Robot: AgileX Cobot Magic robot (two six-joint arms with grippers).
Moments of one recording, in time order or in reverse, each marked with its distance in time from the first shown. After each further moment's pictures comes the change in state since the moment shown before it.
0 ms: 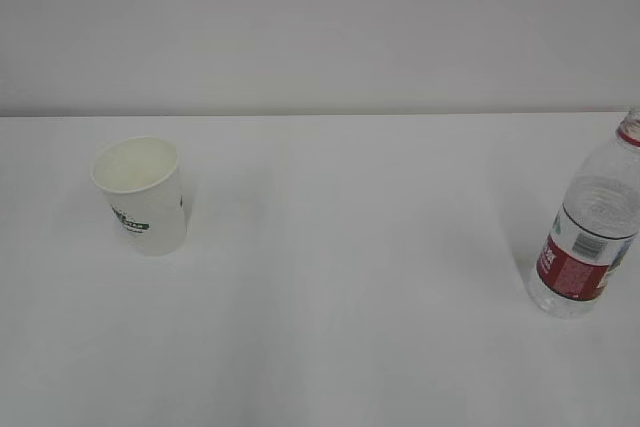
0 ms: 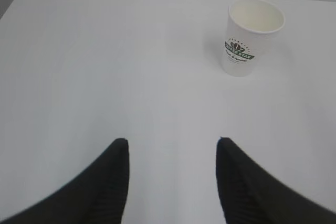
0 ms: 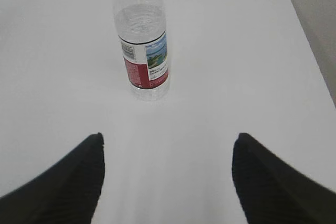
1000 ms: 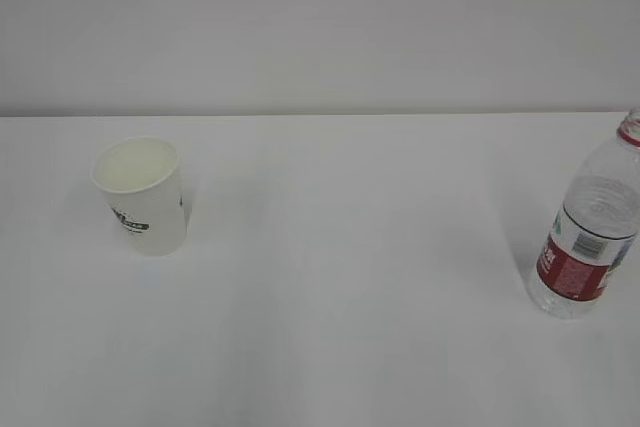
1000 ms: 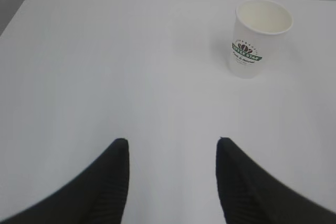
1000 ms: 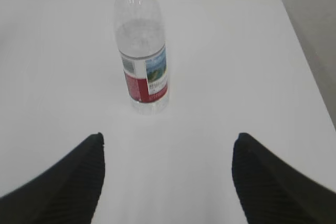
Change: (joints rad) left arm 0.000 0.002 0.000 0.024 -0.004 0.000; right arm 0.000 0.000 -0.009 -0.005 -0.022 0.000
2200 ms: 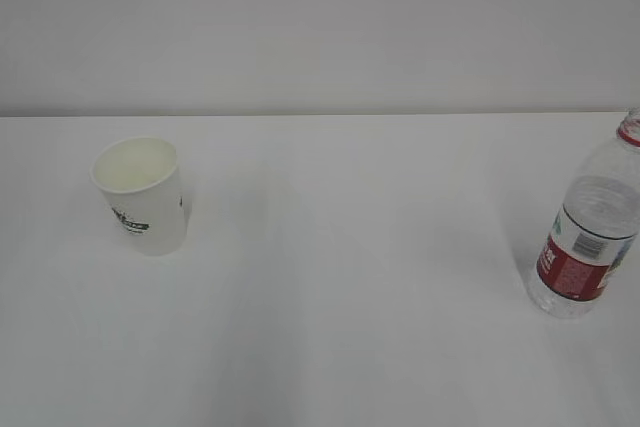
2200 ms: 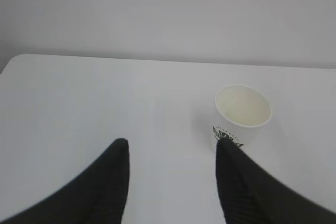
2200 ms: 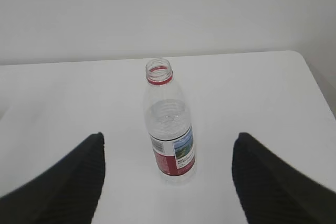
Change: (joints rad) left arm 0.000 0.378 -0.053 -0.030 -0.454 0.002; right arm 0.000 0.236 -0.098 0.064 -0.277 0.045
